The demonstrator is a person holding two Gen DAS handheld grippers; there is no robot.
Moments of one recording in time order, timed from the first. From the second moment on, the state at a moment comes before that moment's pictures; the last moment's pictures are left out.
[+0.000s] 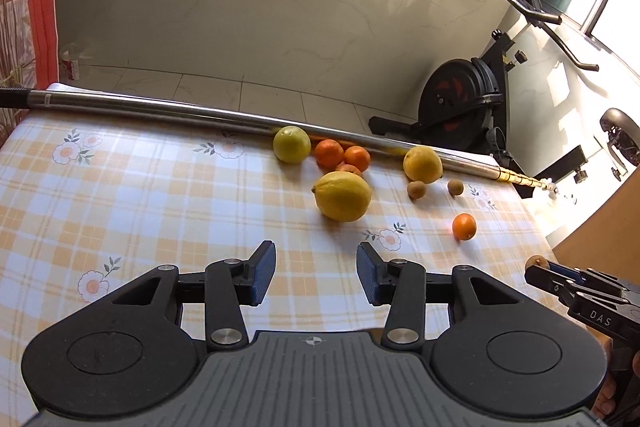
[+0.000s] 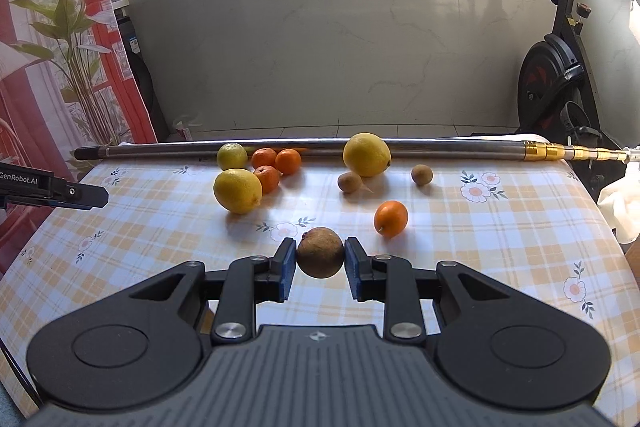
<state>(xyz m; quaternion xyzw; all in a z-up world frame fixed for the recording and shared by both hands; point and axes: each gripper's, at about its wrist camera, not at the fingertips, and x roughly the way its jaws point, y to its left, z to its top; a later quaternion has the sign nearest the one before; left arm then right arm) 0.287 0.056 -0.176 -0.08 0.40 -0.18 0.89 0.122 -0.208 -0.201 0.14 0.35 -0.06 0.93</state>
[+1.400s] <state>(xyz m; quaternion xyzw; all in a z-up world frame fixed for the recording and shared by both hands) 0.256 -0.058 -0.185 -0.07 0.40 -0.22 0.89 0.016 -0.378 -0.267 0.25 0.34 -0.27 0.87</state>
